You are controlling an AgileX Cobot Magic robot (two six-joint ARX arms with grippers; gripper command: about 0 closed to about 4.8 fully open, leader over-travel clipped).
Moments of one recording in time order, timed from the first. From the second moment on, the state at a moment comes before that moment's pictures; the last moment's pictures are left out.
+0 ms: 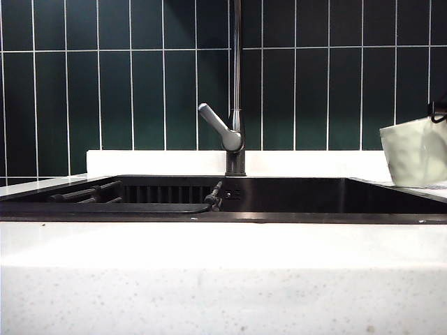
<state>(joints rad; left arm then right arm) -0.18 0.33 0.71 -0.58 0.20 -0.04 -0.17 1.53 0.67 0.62 0.05 0.12</state>
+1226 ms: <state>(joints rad) -0.18 0.33 0.71 -0.68 0.20 -0.04 -0.17 1.26 0.67 0.13 0.04 0.13</state>
